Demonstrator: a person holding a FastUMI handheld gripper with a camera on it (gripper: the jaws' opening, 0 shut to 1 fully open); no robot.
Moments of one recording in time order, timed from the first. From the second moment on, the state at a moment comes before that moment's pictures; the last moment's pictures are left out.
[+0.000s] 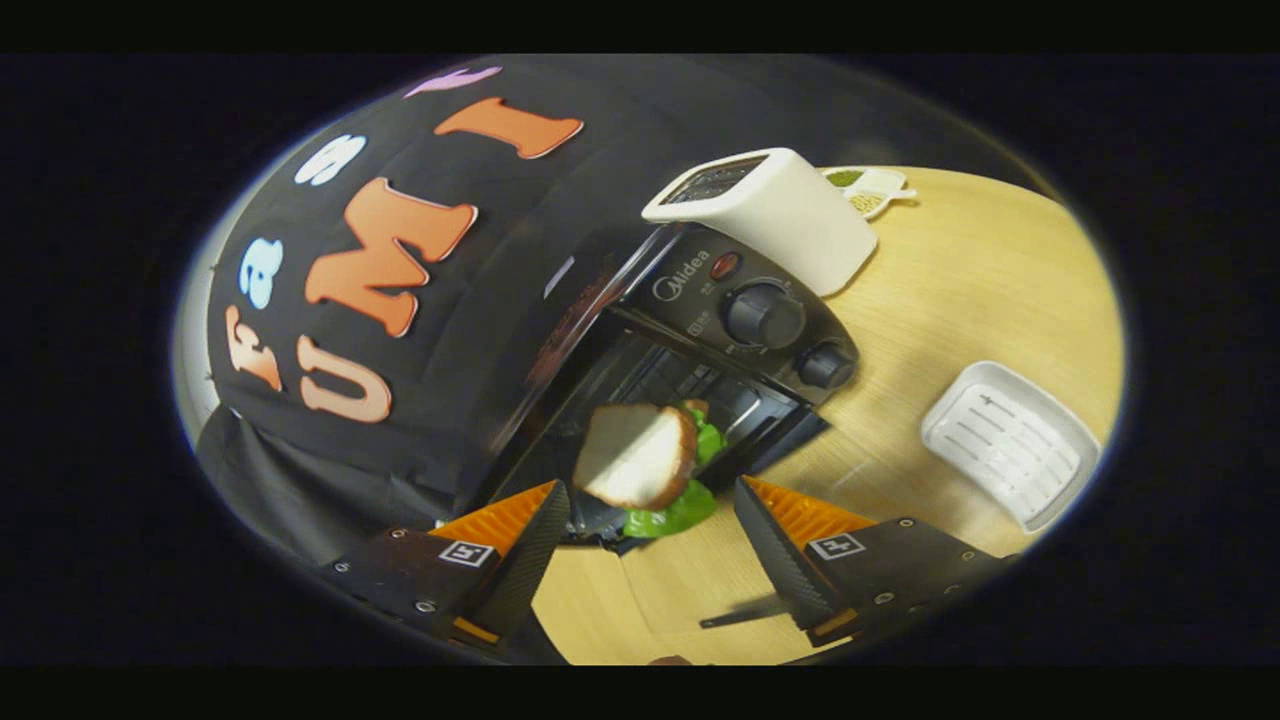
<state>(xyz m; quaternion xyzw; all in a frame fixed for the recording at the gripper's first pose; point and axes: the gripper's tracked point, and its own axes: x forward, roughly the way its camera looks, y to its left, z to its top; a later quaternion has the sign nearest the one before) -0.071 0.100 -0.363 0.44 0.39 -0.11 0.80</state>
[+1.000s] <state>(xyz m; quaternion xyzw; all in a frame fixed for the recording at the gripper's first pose) -0.200 0.133 -0.449 0.10 0.60 0.03 0.79</state>
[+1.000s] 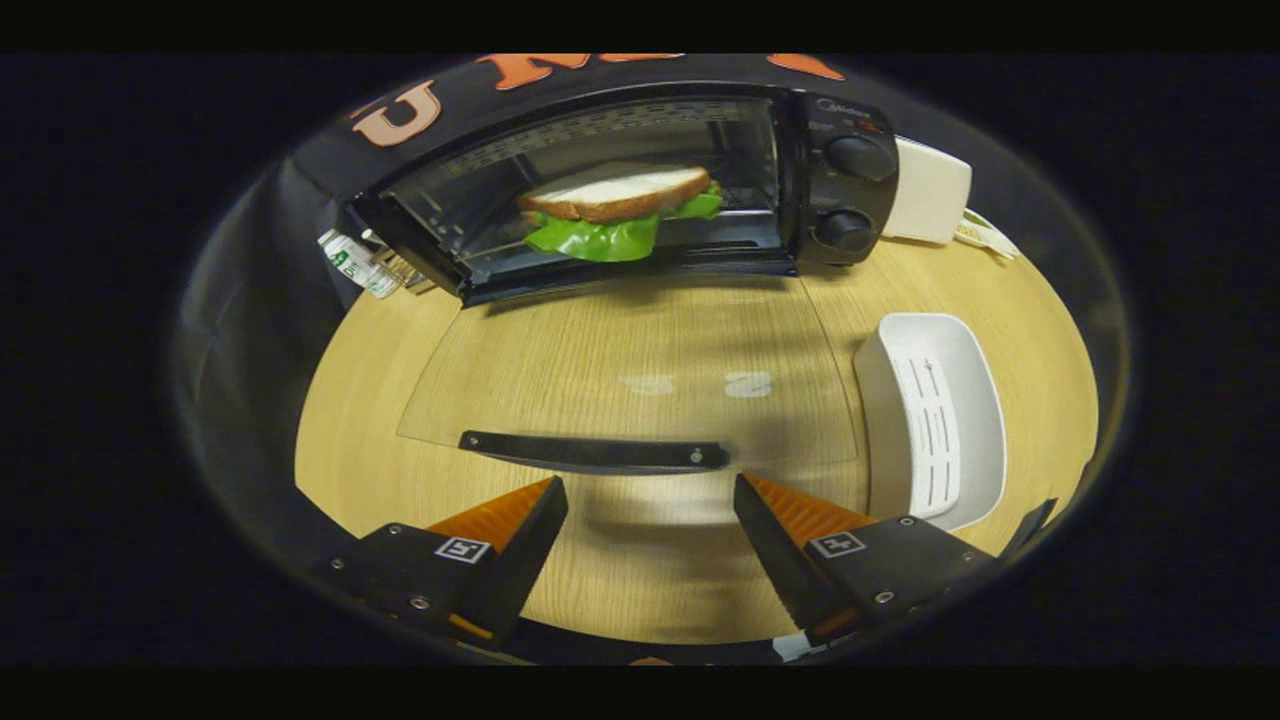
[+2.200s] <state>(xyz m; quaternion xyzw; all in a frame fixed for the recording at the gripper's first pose) -0.077 0.126 -0.331 0.20 0.44 0.10 0.87</state>
